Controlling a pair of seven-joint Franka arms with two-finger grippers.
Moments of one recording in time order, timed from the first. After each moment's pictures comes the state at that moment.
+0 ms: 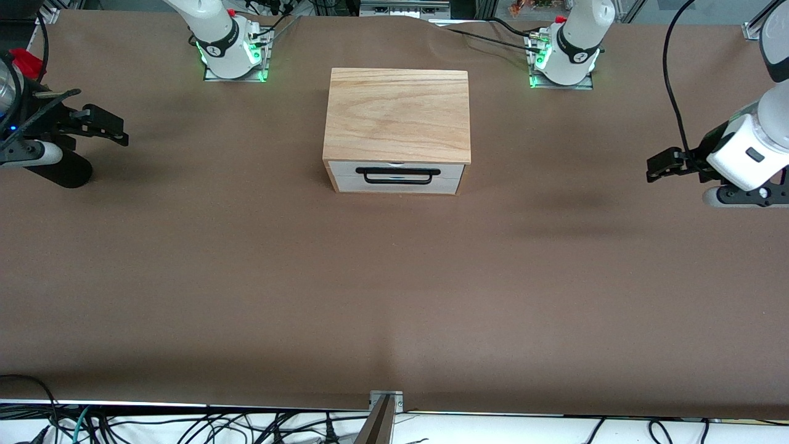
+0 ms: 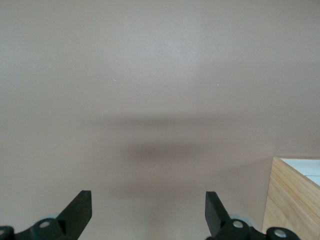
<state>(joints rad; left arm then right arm) -0.04 0.12 -0.01 -1.55 0.01 1.56 -0.06 0.13 0.04 -0.09 -1.56 0.01 1.49 -0.06</state>
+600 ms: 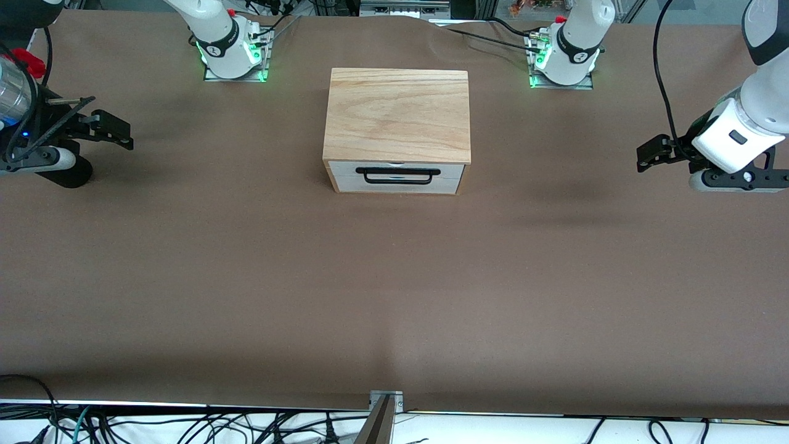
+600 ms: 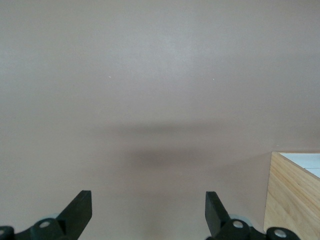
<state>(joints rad) -0.05 0.04 -0.01 -1.67 0.01 1.61 -0.06 0.08 0.05 -0.03 -1.56 -0.01 1.49 -0.06</state>
